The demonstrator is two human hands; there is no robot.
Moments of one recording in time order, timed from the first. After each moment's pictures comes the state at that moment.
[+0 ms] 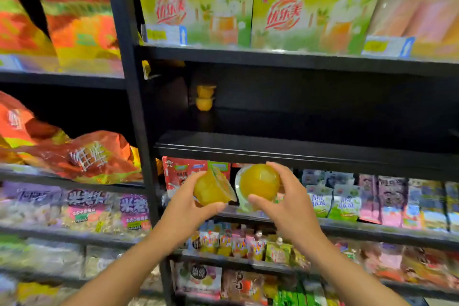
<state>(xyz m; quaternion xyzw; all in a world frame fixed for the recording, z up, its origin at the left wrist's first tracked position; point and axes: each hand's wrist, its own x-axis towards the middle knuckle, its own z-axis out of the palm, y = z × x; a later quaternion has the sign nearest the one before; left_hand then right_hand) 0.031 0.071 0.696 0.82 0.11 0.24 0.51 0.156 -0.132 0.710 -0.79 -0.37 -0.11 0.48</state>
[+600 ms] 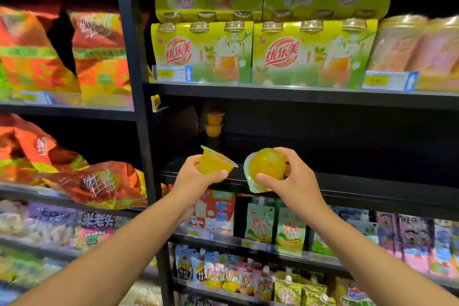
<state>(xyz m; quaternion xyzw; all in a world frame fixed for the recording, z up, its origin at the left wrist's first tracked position) 0.096 0.083 0.789 0.69 0.22 0.29 0.62 0.223 -0.113 0.795 -0.75 -0.39 -0.09 0.52</state>
